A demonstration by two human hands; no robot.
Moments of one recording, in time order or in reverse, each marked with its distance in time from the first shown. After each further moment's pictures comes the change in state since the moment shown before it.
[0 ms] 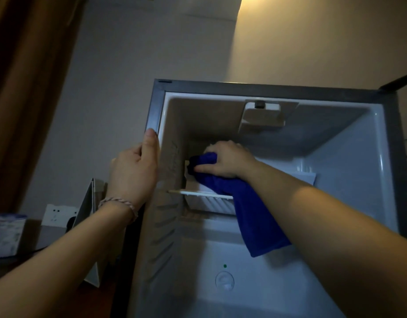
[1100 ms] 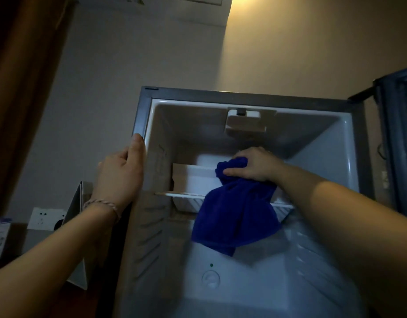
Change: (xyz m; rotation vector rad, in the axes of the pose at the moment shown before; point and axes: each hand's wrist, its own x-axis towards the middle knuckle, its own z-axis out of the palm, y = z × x) left_hand 0.002 -0.003 -0.002 -0.033 -0.007 0.018; right_hand -0.058 0.069 -0.033 0.109 -0.059 0.210
